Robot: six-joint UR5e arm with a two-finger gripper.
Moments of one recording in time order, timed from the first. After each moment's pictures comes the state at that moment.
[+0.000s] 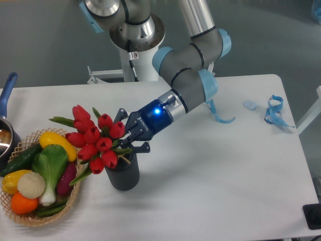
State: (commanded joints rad) arm 2.58 -1.92 -1.97 -0.73 0.12 1.31
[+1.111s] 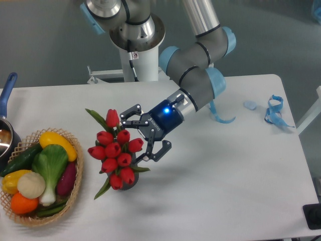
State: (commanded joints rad) arm 2.65 -1.84 -1.97 -0.73 0.30 1.41
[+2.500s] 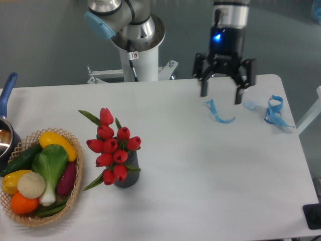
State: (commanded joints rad) arm 2.87 -1.50 -1.73 -1.04 1.24 1.70
